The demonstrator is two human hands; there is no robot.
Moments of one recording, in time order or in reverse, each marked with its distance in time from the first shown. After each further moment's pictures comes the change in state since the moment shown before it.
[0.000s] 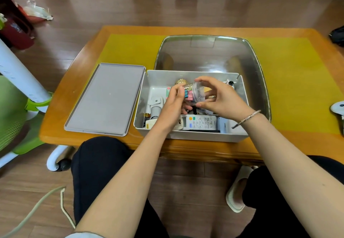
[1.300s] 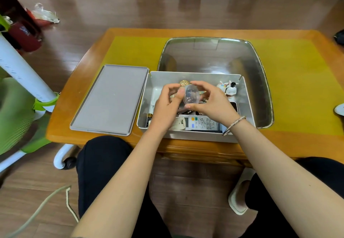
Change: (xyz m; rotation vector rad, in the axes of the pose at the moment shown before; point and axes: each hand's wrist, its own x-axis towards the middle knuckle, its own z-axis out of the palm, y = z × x) left_hand -0.019 0.016 -0.016 0.073 0.152 0.149; right_hand 0.004 -0.003 0.030 0.122 0.097 0.039
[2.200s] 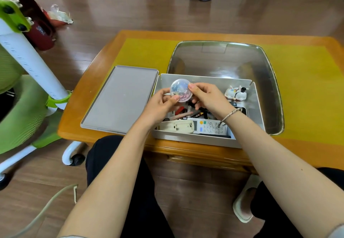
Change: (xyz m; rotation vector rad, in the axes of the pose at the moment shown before) left_hand 0.013 0.003 -0.046 -0.041 -0.048 -0.242; right_hand 0.038 -0.006 0.026 0.322 -0.142 0.121
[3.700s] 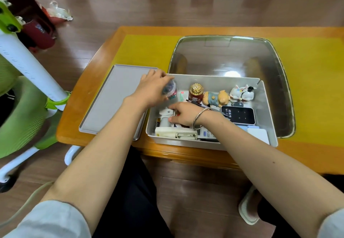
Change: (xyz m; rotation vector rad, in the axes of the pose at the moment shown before) left_hand 0.083 0.008 -0.040 1.445 -0.082 0.354; right_hand 0.033 0.020 0.051 -0.881 -0.445 0.068
